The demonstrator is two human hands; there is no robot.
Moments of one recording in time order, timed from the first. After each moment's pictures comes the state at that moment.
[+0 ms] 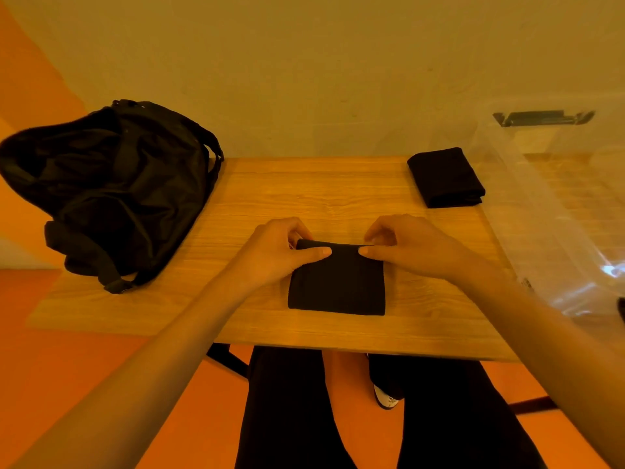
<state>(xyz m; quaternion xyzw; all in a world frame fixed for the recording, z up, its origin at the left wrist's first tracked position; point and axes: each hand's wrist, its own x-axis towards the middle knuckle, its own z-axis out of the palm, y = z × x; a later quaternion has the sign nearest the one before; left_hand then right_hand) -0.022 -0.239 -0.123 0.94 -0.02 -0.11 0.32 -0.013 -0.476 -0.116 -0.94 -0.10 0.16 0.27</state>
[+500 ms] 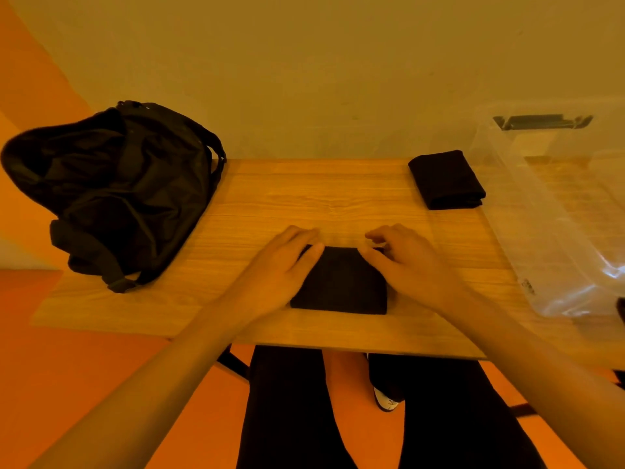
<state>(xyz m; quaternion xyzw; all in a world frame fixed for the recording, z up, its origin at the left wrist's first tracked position) -0.048 -0.234 -0.137 0.94 -0.14 -0.06 0.30 -0.042 -0.463 -0.135 -0.95 -0.08 0.06 0.30</state>
